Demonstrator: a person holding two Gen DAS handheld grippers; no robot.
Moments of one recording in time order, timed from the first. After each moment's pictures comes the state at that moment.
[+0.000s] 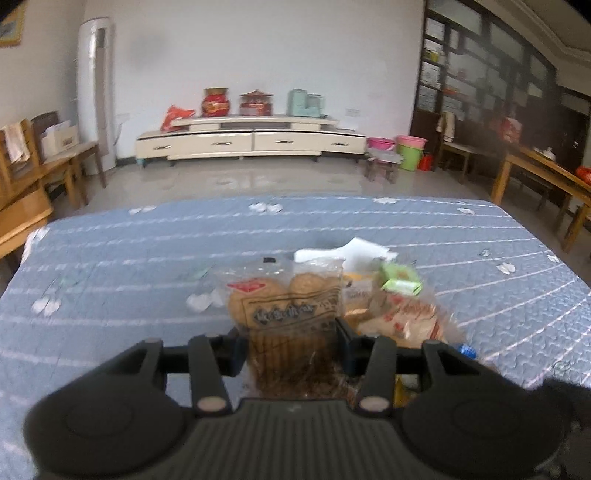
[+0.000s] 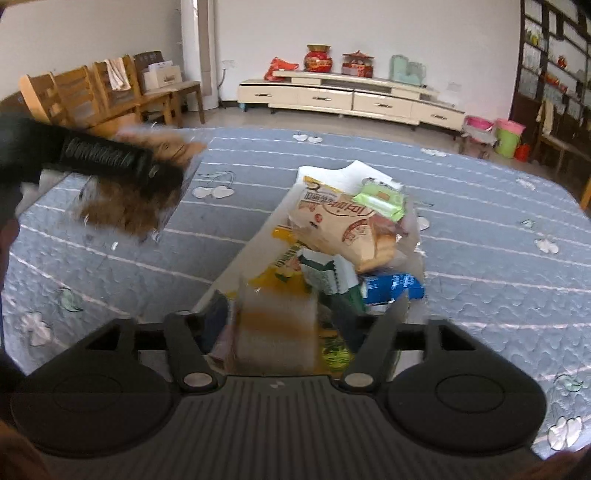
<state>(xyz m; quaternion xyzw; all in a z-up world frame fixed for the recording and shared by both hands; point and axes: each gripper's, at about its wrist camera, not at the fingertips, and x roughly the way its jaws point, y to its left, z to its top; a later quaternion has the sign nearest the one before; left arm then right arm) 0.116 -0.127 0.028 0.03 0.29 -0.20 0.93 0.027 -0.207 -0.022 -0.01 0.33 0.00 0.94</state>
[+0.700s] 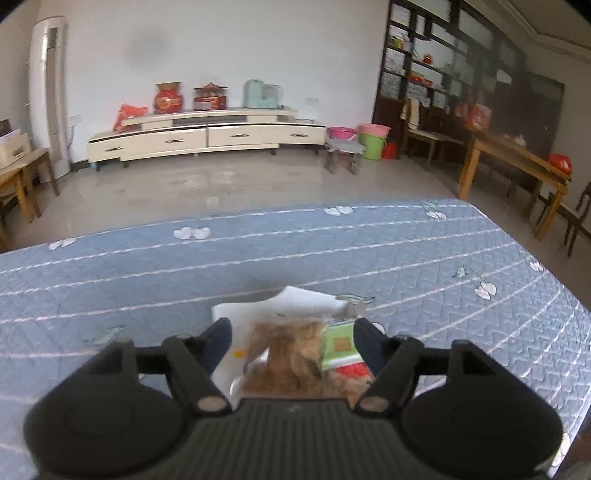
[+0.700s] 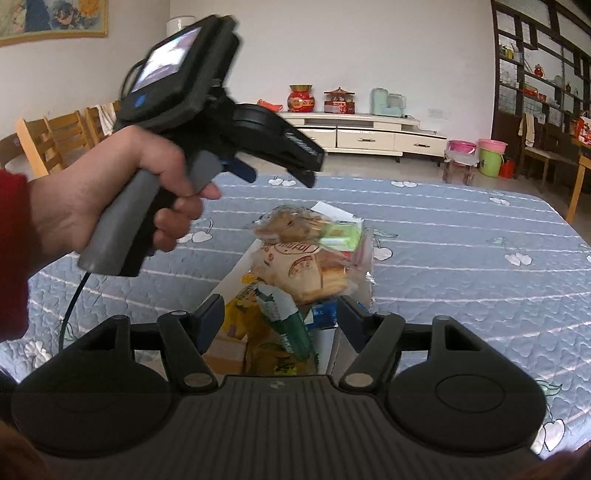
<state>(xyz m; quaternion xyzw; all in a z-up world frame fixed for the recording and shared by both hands) 0.186 -0.211 0.035 0.04 0.31 -0.26 0.92 -0.003 -0.247 0.002 0.02 0.27 -0.02 0.96</state>
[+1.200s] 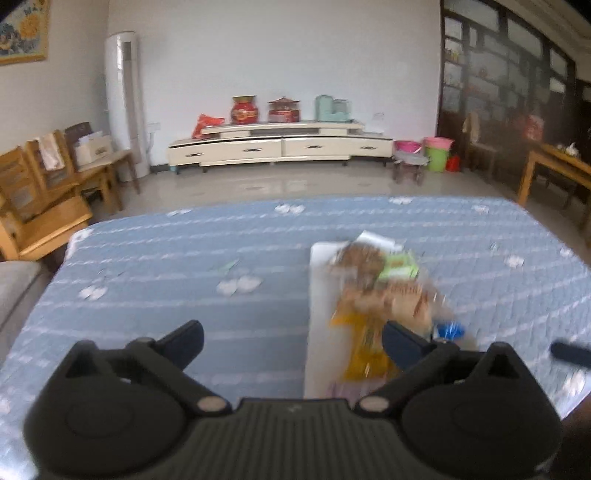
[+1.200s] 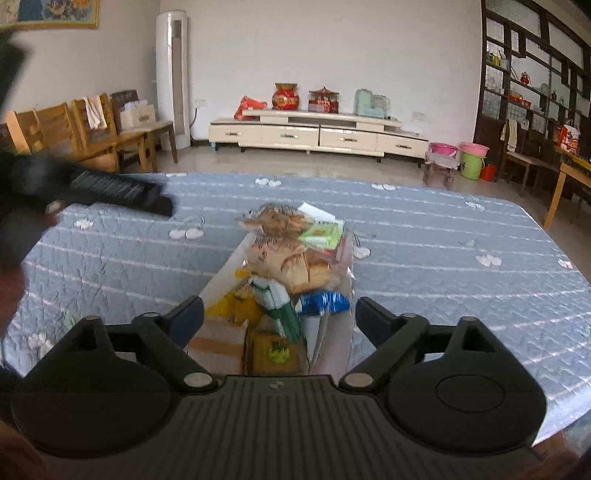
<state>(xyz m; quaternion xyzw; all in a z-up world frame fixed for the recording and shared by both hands) 0.026 -0.119 0.046 0.05 0.29 -0.13 0.95 -0.033 -0.226 0.022 0.00 0.29 -0.06 0.96</state>
